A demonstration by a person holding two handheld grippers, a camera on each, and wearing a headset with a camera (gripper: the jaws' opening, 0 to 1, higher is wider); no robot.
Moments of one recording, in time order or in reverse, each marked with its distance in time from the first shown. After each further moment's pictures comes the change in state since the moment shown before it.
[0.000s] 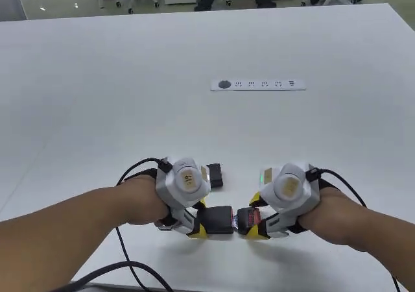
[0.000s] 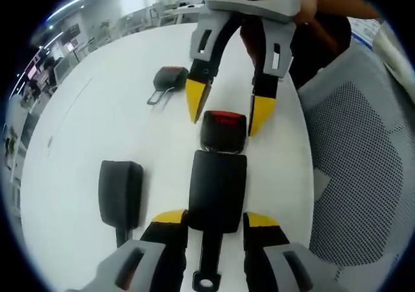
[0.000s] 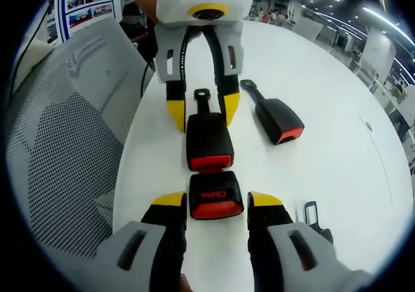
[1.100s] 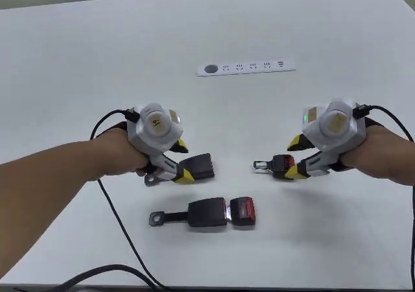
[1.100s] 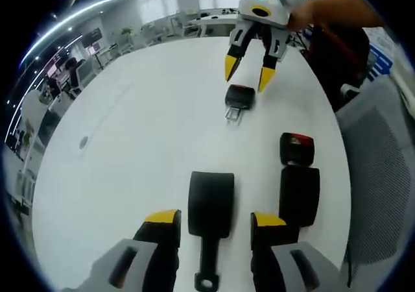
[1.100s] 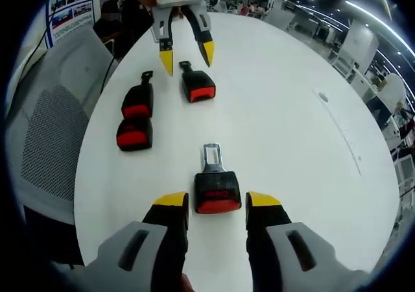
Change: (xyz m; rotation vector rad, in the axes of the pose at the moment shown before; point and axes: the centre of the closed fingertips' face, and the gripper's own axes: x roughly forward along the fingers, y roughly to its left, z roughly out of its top) left arm -0.011 0.101 0.013 -0.027 -0.051 0.122; right arm -0.057 -0.108 -0.068 0.041 0.080 -0.132
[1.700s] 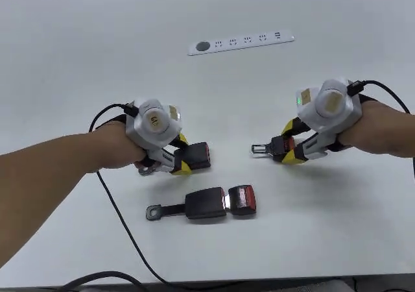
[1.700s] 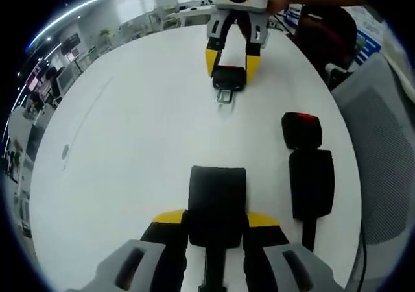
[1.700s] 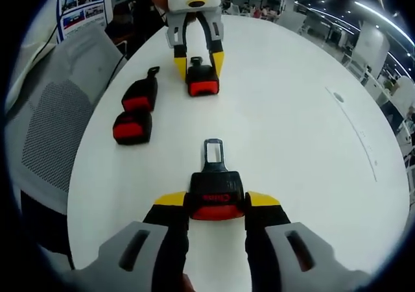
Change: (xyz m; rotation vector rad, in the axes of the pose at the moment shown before) left arm 0.022 0.003 -0.007 0.109 0.055 -0.078; right arm 0.021 0.006 -0.004 -0.035 -0.035 0.099
